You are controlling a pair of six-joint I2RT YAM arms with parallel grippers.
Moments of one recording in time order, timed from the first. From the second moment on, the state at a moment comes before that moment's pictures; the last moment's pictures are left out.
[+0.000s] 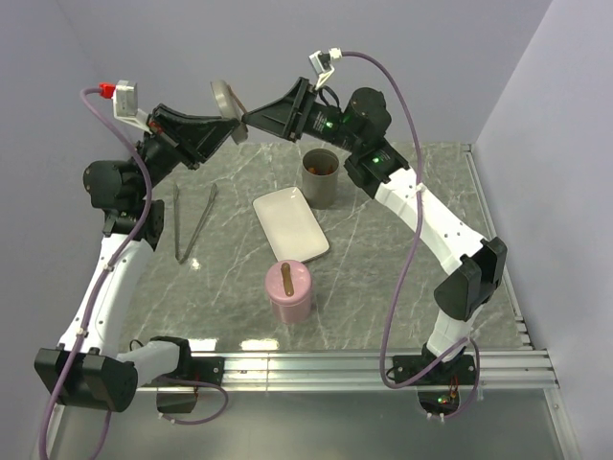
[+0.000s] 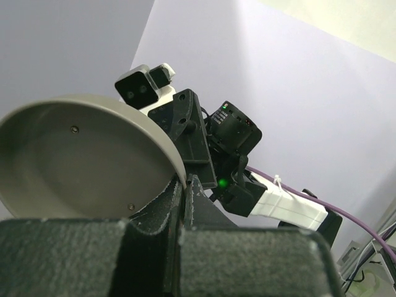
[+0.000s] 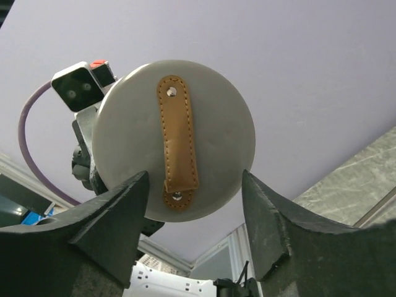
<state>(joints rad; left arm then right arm) -0.12 1.14 1.20 0.71 0.77 -1.05 0.65 1.76 1.86 0.22 -0.61 1.02</state>
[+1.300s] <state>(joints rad) -0.13 1.13 1.10 0.68 0.73 -1.05 0.62 1.75 1.76 0.28 -0.65 1.00</state>
